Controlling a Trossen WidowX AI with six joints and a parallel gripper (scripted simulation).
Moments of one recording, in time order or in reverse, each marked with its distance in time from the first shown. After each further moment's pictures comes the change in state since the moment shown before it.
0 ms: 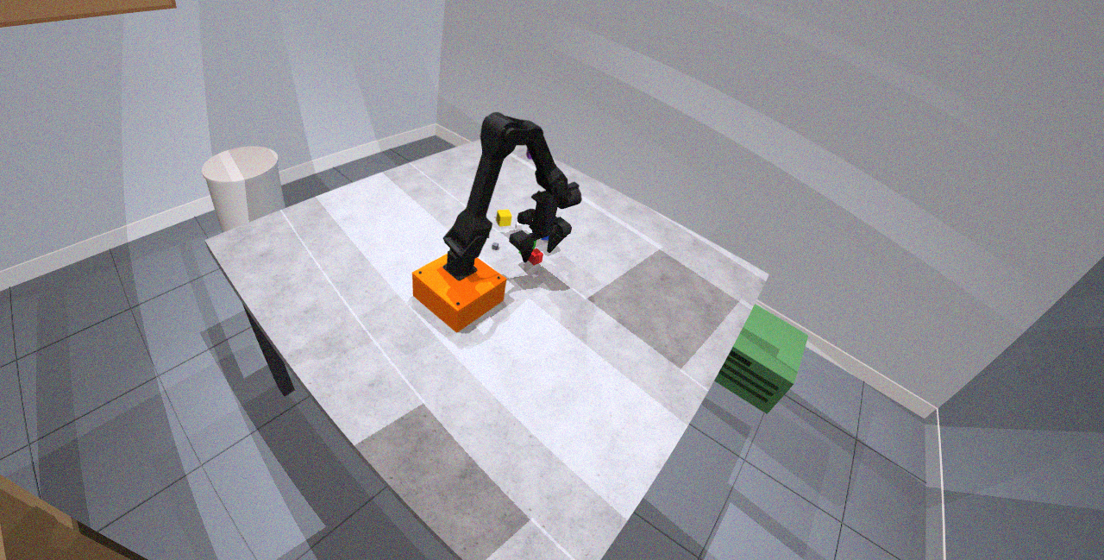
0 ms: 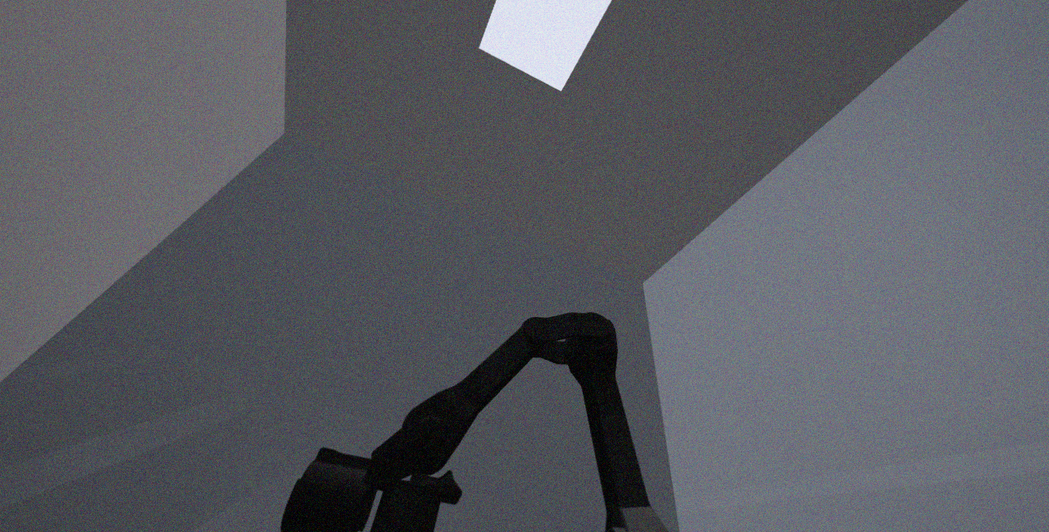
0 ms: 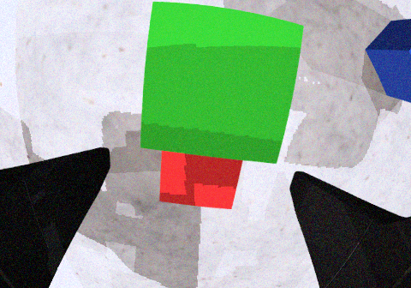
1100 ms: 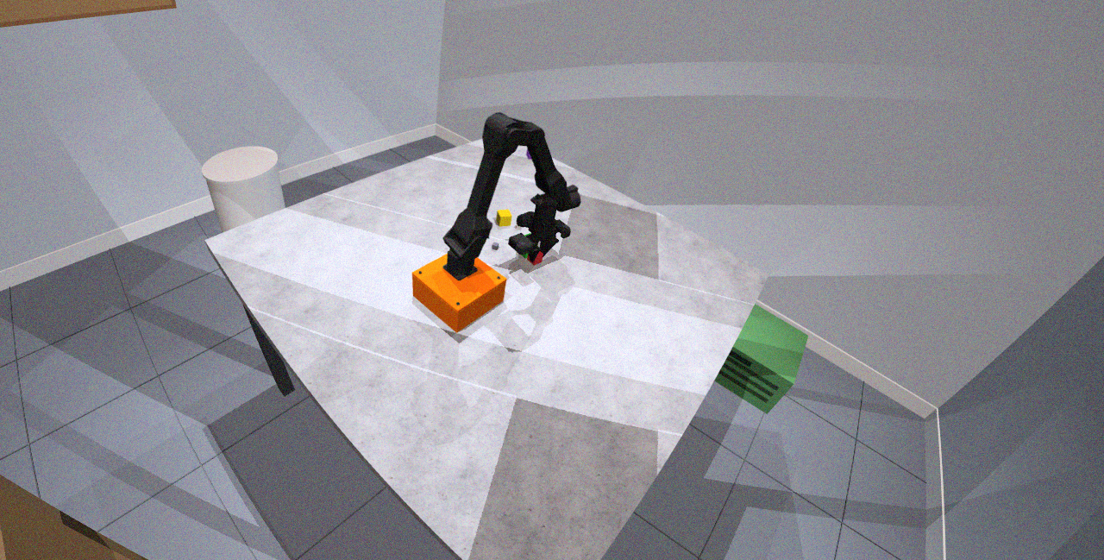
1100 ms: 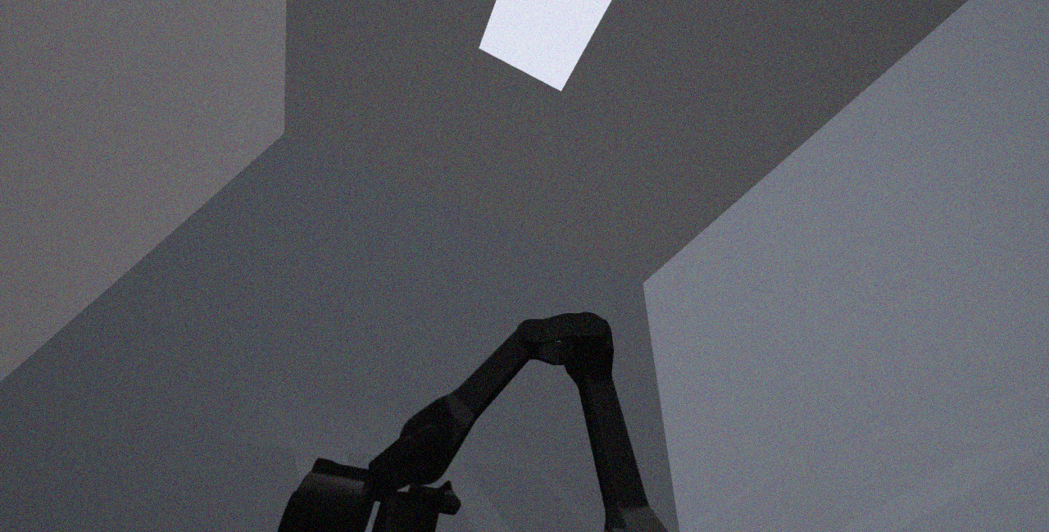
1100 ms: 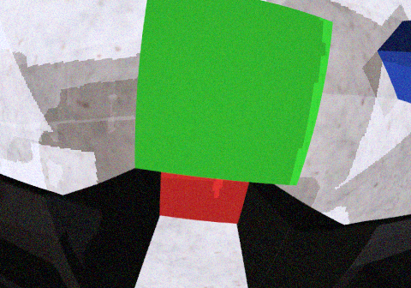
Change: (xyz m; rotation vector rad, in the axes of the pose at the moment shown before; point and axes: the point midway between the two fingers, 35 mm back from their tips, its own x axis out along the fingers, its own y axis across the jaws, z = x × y) arm 0.009 0.002 0.000 -0.001 0.000 0.003
